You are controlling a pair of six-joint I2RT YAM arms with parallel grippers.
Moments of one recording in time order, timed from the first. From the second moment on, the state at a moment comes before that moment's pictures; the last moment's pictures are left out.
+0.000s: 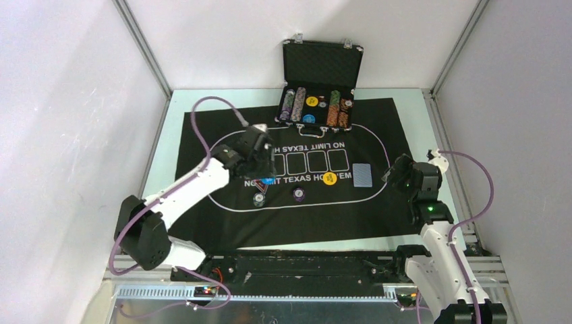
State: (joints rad) left arm -0.55 1.40 1.09 -0.66 -0.11 -0.58; right arm 0.01 0.74 0.47 -0.31 0.18 0.60
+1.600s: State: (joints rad) left arm -1.04 1.75 1.16 -0.54 -0.02 -0.46; right arm -0.02 0.71 0.45 -0.30 0.13 0.60
